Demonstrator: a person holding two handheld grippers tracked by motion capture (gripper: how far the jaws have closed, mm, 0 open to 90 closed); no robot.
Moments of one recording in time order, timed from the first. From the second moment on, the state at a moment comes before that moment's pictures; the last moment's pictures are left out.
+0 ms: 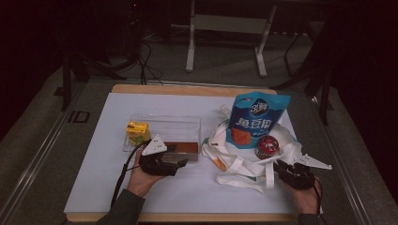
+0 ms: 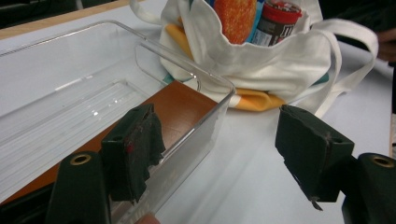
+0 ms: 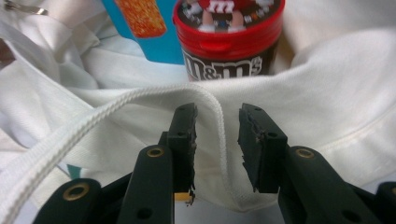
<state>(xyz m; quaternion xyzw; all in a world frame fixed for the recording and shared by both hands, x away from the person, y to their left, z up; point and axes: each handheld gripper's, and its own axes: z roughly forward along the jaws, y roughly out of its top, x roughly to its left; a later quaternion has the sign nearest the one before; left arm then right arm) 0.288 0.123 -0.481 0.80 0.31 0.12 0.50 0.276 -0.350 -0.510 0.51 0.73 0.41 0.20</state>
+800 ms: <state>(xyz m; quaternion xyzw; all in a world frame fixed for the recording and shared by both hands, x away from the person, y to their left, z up) 0.273 0.116 -0.489 0.81 0.26 0.13 0.51 0.266 -0.374 -0.481 0.49 0.75 0.41 0.19</state>
